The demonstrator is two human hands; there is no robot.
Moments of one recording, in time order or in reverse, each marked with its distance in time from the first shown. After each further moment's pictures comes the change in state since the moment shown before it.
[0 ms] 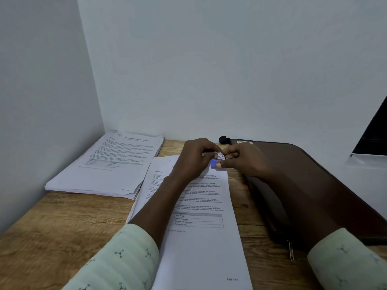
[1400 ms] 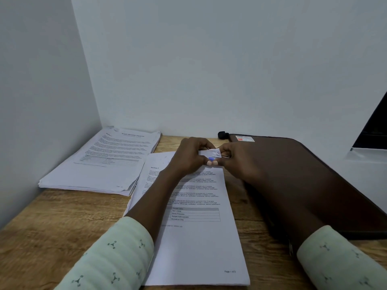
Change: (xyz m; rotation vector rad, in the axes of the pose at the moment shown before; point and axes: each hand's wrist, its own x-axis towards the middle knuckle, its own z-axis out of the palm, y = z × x) left_hand 0.002 -0.001 -0.004 0.007 -0.202 -0.262; right_hand 0.006 0.013 0.030 -0.104 0.152 0.028
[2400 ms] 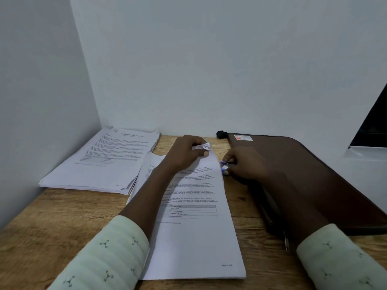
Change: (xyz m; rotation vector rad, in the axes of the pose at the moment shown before) left_hand 0.002 -0.008 -0.010 -0.038 0.000 0.032; right_hand -0.007 0.013 -0.021 -0.314 -0.163 -0.003
